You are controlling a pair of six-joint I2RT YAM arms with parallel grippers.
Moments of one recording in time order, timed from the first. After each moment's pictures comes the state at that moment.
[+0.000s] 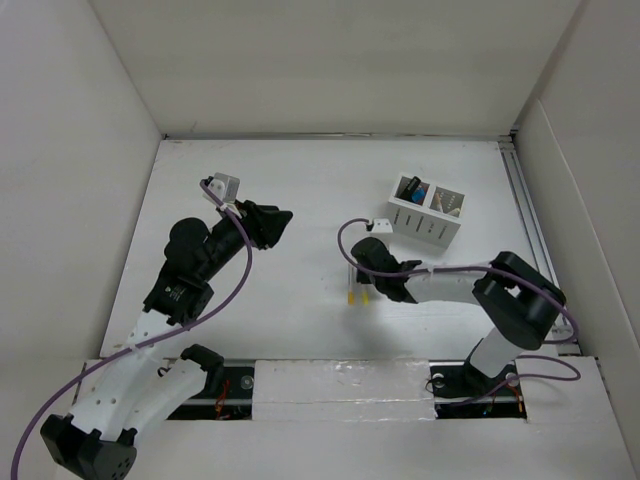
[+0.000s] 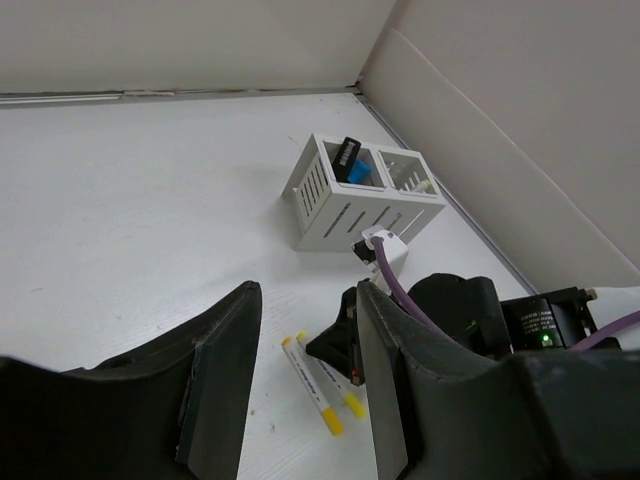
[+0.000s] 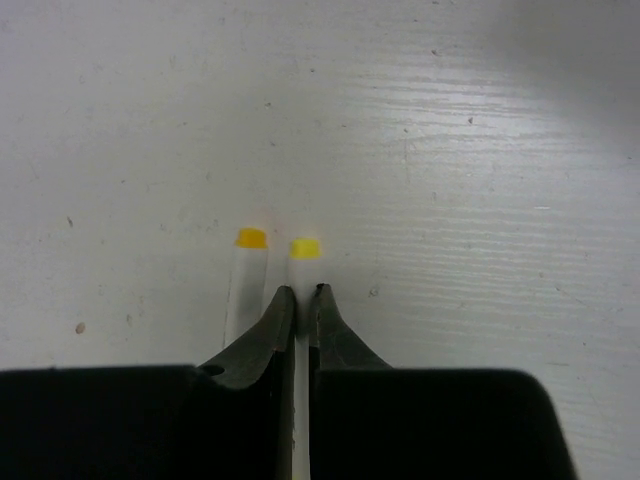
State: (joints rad) left arm -0.46 0.74 0.76 -0.01 0.22 -0.42; right arm 0.84 1.63 0.74 0.10 0.46 0.65
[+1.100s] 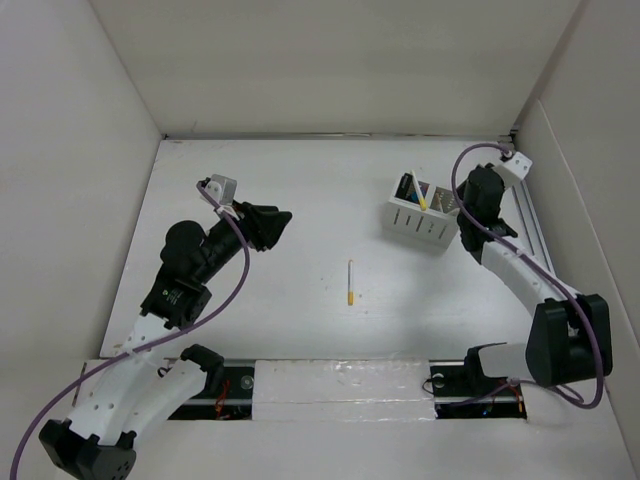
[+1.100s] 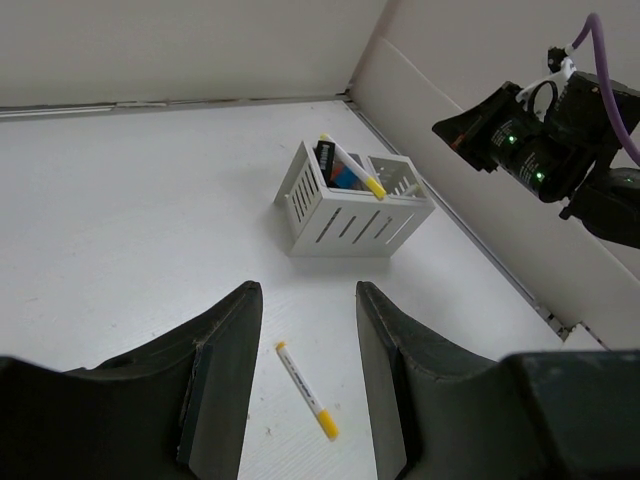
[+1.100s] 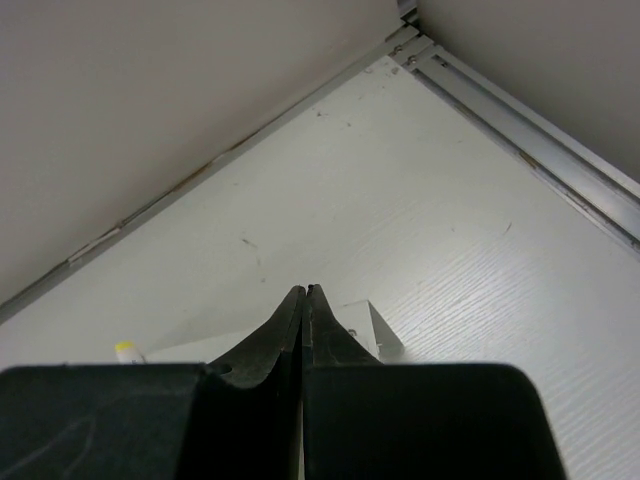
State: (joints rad) left arm -0.46 0.72 0.76 -0.01 0.24 -0.42; right arm 0.15 1.32 0.85 0.27 0.62 0.48
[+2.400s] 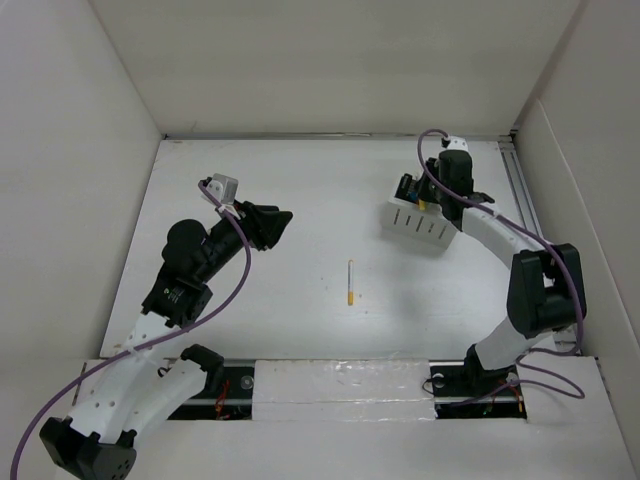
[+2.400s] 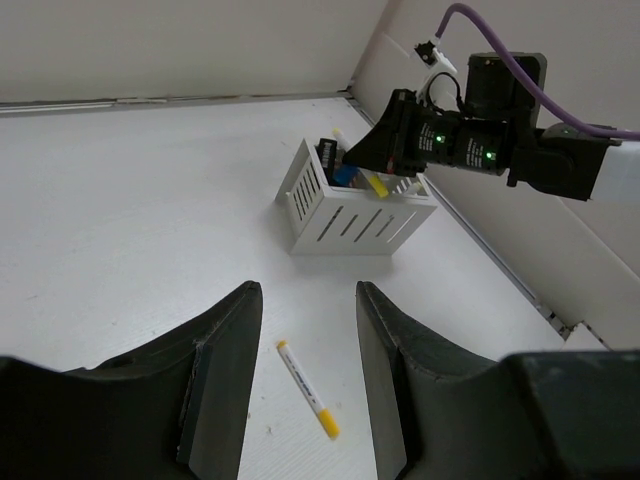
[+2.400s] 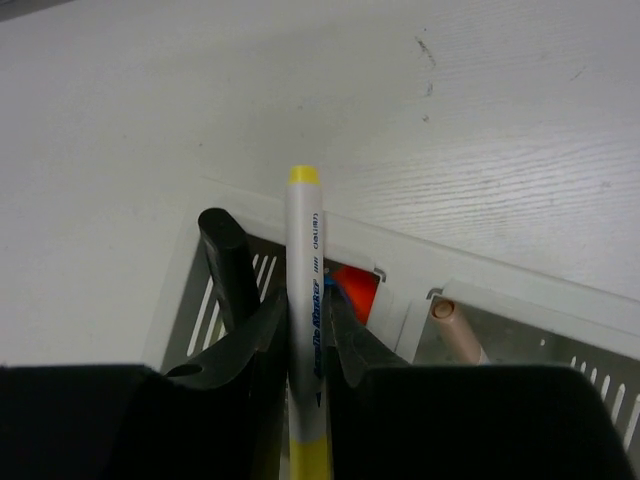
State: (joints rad) left arm -0.46 0.73 0.76 0.00 0.24 -0.42; right arm 0.20 1.63 1.14 -0.03 0.08 0.35
